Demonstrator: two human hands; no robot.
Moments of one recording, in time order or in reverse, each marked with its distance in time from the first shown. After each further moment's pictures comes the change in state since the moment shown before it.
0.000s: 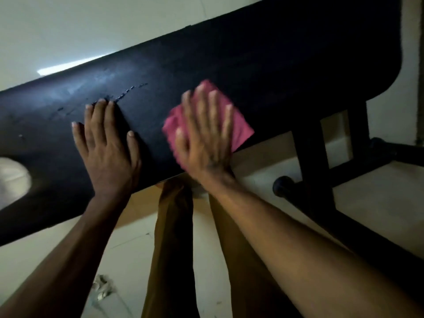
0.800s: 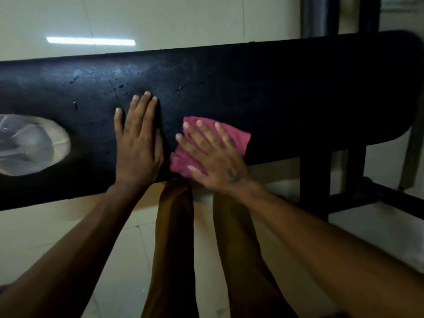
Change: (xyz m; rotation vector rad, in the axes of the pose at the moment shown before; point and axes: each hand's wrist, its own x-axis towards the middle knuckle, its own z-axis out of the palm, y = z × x) left_hand -0.012 -0.037 -0.001 -0.166 0.022 0.058; right_hand -0.010 -0.009 0.002 -0.129 -0.253 -0.706
